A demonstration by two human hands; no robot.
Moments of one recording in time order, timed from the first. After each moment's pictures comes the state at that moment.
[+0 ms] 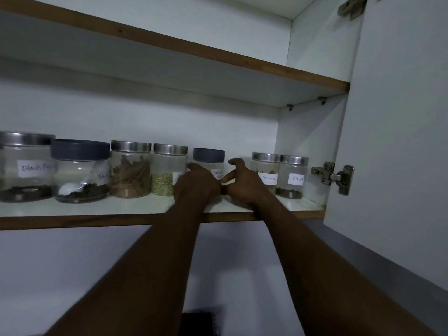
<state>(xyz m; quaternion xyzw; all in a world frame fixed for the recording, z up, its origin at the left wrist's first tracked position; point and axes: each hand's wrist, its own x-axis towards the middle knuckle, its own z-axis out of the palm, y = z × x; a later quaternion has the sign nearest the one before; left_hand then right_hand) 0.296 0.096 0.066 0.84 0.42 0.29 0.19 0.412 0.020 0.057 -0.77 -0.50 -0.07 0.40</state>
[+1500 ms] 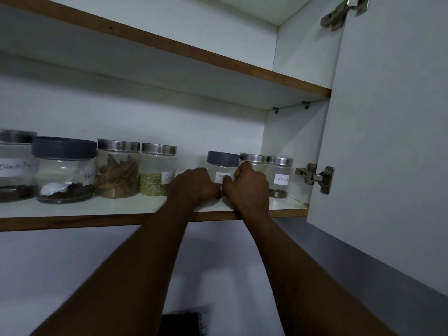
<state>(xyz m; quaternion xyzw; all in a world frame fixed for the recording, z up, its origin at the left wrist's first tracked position) 0.292 0.097 0.062 0.90 0.29 0.29 0.15 0.383 -0.007 0.045 -0.77 -0.33 -0.32 0.45</state>
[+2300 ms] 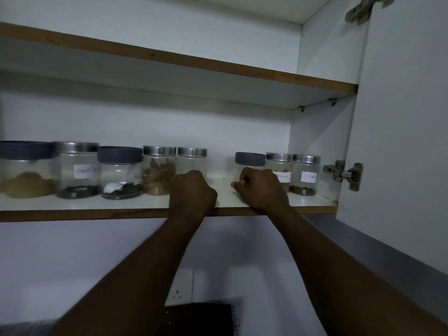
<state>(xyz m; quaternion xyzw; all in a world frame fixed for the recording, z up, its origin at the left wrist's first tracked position) 0.216 0.088 0.047 0.80 0.39 0.44 0.13 0.378 -0.002 0.050 -0.77 -0.49 -0.26 0.32</state>
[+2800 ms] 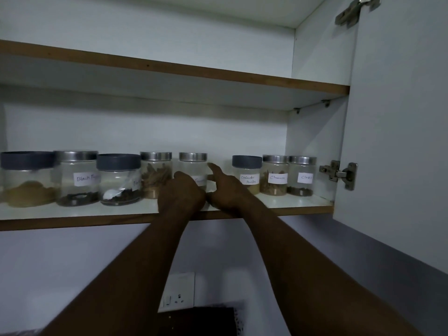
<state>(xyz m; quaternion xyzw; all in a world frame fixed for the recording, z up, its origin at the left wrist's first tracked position) 0.207 0.103 0.053 0.79 0.44 0.39 0.17 0.329 0.037 0.057 -0.75 -0.58 -0.05 0.33</state>
